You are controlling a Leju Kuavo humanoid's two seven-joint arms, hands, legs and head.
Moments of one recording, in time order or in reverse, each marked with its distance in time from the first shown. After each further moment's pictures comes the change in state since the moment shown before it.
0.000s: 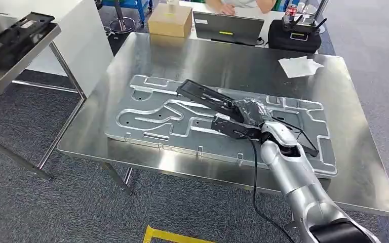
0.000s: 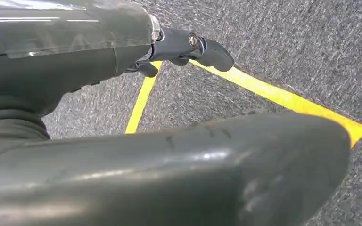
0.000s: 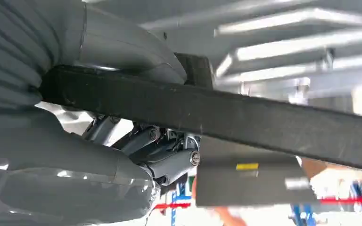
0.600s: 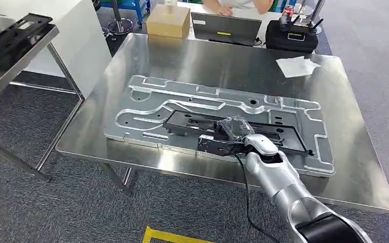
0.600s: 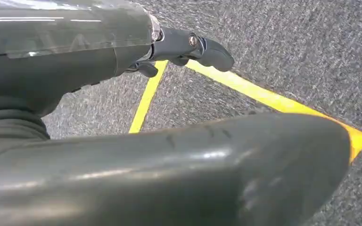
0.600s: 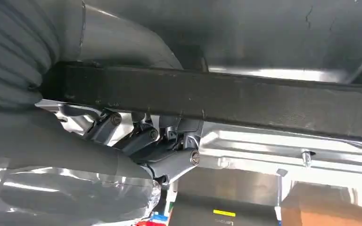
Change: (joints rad) left arm -0.007 0.000 0.005 0.000 -0.005 0.043 0.018; right arm -0.032 0.074 0.087 0.245 0.067 -0.021 -0.050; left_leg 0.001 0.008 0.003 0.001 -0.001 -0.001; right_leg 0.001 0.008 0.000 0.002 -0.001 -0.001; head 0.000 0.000
